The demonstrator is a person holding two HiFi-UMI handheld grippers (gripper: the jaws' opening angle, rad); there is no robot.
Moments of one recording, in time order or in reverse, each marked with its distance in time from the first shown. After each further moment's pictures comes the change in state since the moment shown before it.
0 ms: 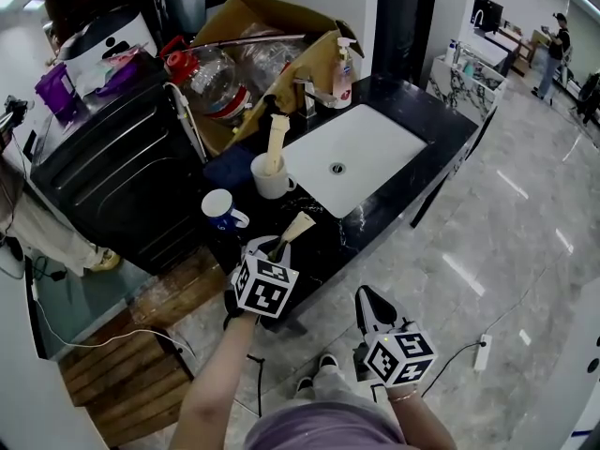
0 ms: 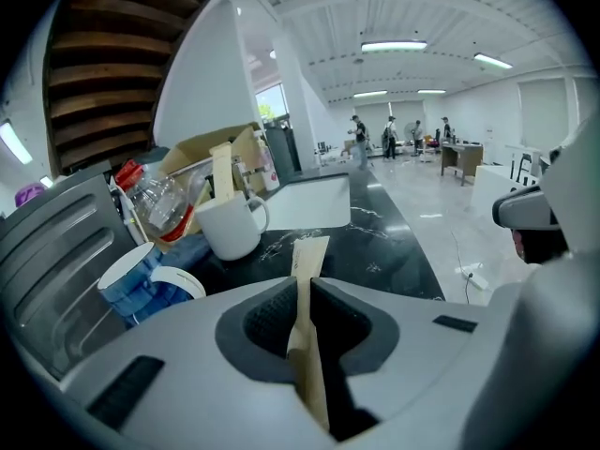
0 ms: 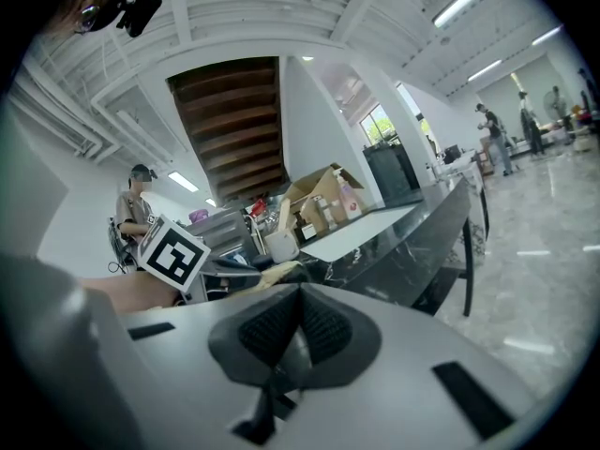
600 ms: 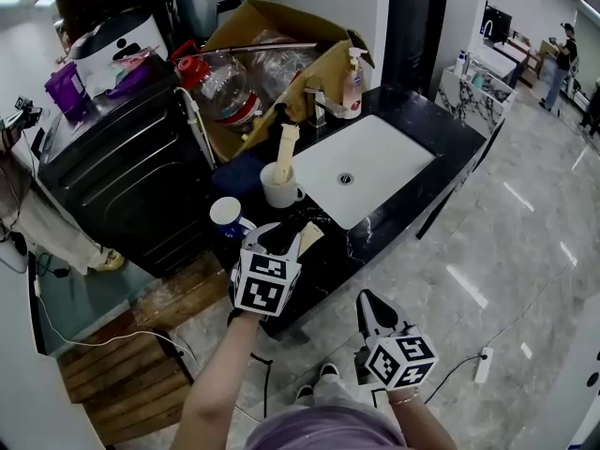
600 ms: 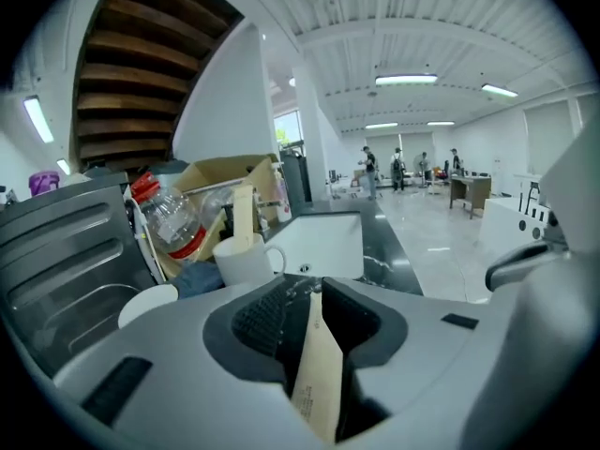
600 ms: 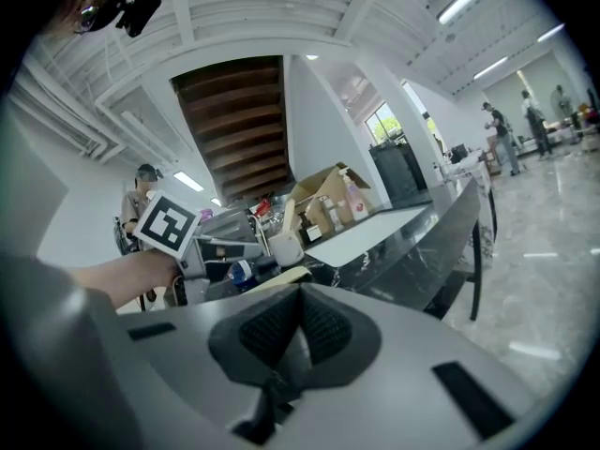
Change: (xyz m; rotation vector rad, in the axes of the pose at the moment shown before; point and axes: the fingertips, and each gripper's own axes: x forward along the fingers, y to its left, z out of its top) left arm -0.019 0.024 0.056 -0.103 -0.169 0.029; right arm 0.015 0.003 0.008 -0.012 0.004 0.033
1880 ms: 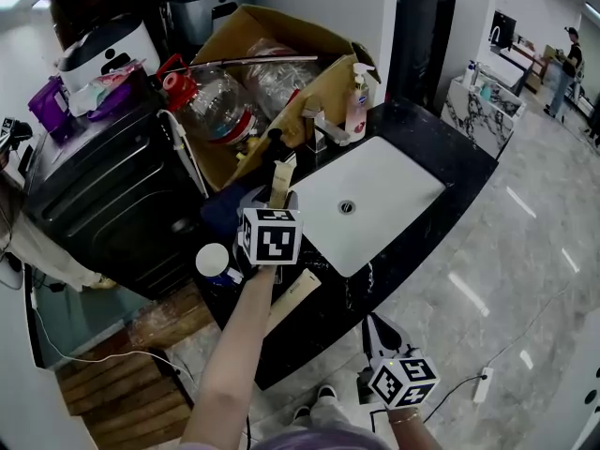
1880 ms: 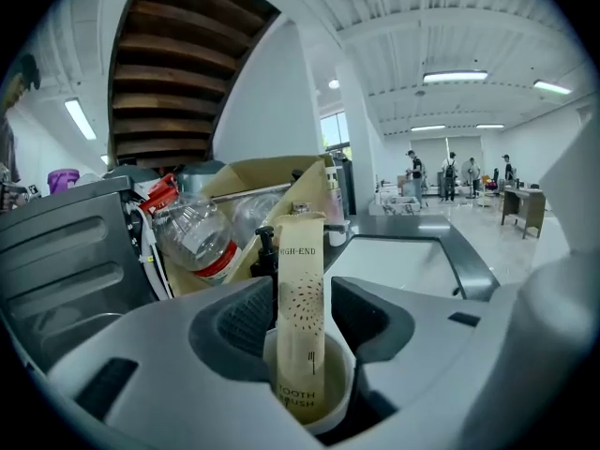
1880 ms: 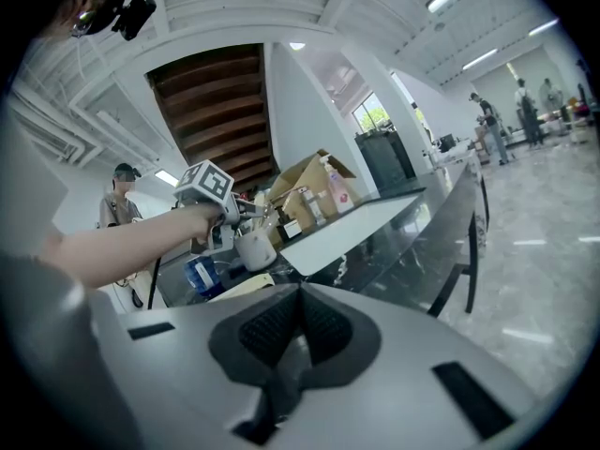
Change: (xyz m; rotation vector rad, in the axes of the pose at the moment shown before) left arm 0.133 0.110 0.089 -0.126 -0.021 0.227; right arm 0.066 -0.057 0.011 0.058 0.046 -0.055
